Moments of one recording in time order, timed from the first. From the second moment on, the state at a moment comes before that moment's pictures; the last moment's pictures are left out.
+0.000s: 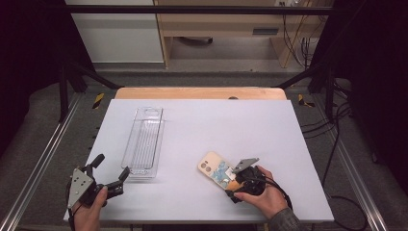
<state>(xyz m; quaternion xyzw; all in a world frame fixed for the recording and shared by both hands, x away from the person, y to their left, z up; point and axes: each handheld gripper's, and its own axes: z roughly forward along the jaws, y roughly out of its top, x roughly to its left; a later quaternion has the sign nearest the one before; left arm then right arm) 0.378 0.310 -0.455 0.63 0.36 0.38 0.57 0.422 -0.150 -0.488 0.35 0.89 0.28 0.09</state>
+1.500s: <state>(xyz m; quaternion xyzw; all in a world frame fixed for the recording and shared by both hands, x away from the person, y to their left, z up) 0.445 0.194 -0.390 0.69 0.30 0.27 0.60 0.474 -0.146 -0.421 0.34 0.80 0.46 0.15</state>
